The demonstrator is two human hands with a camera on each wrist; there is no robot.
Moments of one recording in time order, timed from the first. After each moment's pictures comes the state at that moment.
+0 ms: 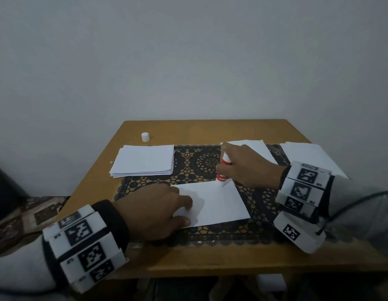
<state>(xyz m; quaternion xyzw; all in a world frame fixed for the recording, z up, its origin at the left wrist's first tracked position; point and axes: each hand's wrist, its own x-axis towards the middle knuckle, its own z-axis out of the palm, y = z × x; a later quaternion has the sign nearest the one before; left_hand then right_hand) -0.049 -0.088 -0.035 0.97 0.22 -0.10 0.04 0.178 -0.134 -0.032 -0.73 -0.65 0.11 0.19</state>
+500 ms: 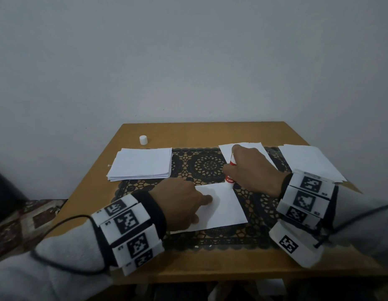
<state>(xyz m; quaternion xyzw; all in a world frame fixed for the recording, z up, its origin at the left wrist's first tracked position) 0.005 -0.096 -0.032 0.96 0.20 -0.15 -0.11 0.185 -0.138 -0.036 -0.80 -0.57 0.06 0.20</state>
